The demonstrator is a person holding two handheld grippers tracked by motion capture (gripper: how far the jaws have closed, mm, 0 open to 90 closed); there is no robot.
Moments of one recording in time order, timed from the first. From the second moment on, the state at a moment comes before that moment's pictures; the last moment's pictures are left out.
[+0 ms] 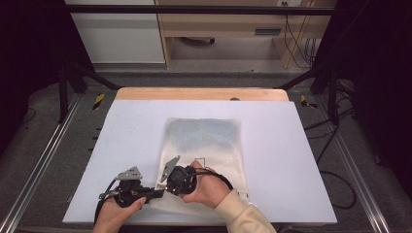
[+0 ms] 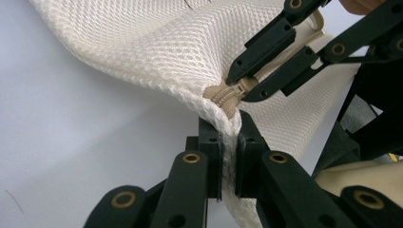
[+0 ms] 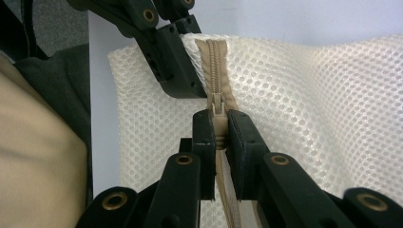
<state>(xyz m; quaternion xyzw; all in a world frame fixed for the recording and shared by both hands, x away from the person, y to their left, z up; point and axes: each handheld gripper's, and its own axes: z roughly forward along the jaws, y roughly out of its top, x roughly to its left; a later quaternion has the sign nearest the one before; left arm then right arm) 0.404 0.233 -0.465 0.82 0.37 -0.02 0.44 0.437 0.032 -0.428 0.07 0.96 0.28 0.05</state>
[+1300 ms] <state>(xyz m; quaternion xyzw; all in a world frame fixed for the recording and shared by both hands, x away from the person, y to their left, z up) 0.405 0.227 -0.471 0.83 0.37 -0.02 0.43 0.441 0.000 -0.440 0.11 0.95 0.28 0.04</state>
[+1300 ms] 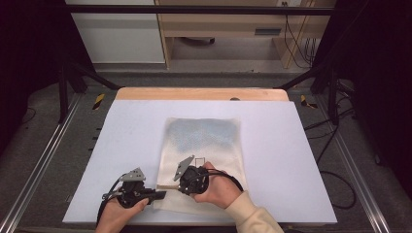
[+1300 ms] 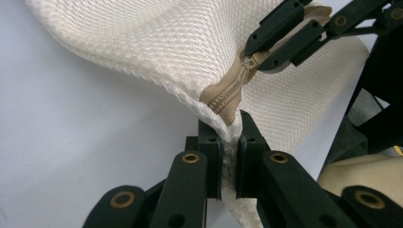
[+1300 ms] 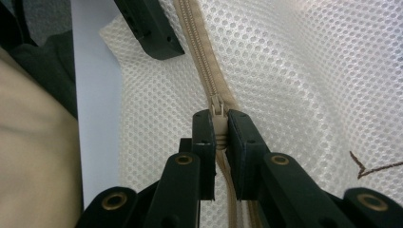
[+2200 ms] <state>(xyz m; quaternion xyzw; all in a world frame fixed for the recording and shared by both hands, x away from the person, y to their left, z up) 0.403 0.224 -0.472 0.83 0.36 -0.01 0.43 0.434 -0.029 -0.443 0.13 0.94 0.30 0.05</state>
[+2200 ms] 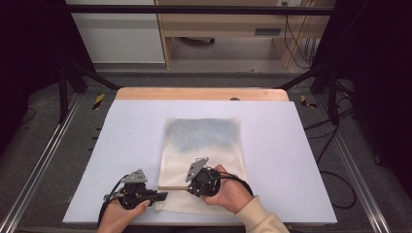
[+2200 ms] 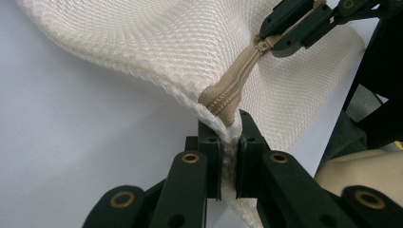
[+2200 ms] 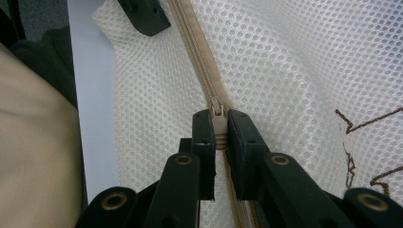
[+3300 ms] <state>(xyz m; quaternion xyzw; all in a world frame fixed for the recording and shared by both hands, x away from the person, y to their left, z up) 0.401 0.221 -0.472 0.83 0.35 0.00 0.43 0.429 -0.039 -0.441 0.15 0.93 0.32 0.06</state>
